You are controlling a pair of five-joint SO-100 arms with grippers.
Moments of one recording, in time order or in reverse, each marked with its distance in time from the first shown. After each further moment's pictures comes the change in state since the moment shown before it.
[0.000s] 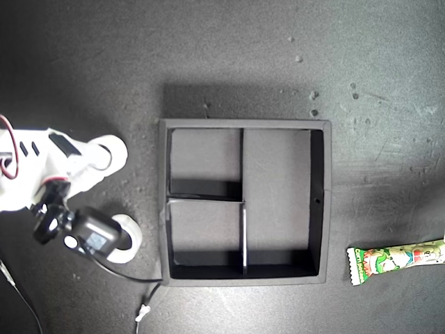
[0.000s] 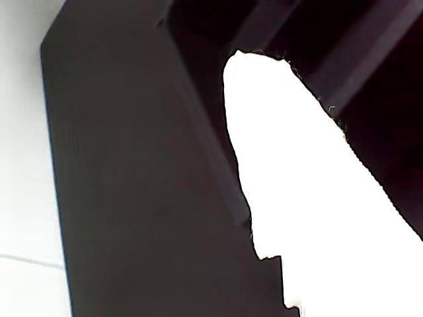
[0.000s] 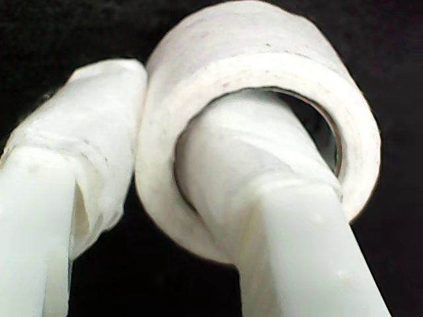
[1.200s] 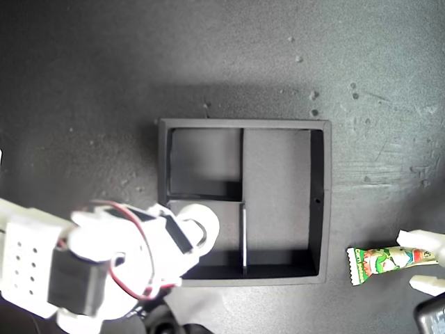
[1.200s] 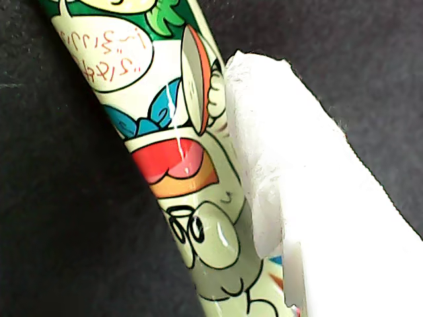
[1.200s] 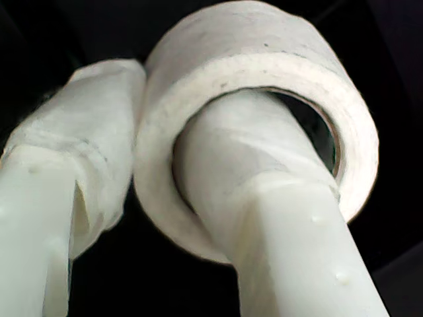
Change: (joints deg) arm 0 14.7 -58.0 -88.7 37.2 4.3; arm 1 -21.4 -67.7 -20.0 1.8 63.2
